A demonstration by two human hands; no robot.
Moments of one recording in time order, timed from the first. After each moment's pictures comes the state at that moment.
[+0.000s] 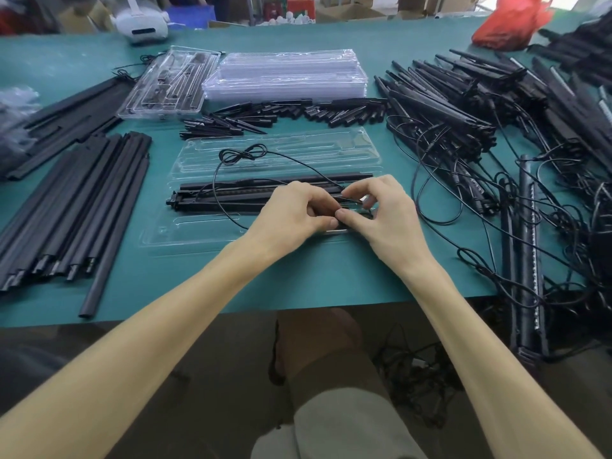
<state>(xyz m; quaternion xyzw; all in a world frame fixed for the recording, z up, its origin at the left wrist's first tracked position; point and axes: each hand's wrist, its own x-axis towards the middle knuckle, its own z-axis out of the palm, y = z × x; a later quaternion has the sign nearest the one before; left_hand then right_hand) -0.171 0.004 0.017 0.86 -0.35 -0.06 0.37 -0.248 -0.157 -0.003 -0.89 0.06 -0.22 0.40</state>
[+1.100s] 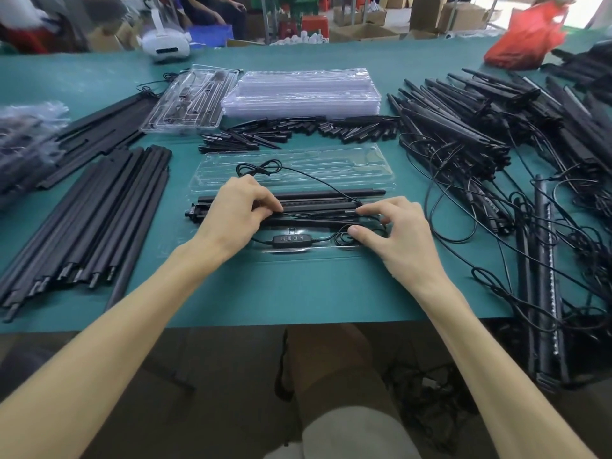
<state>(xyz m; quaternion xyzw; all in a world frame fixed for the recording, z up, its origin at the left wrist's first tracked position) -0.129 0.073 0.024 0.92 -0.29 0.08 0.27 -0.248 -0.162 -0.008 -0.90 0.08 -0.21 0.37</state>
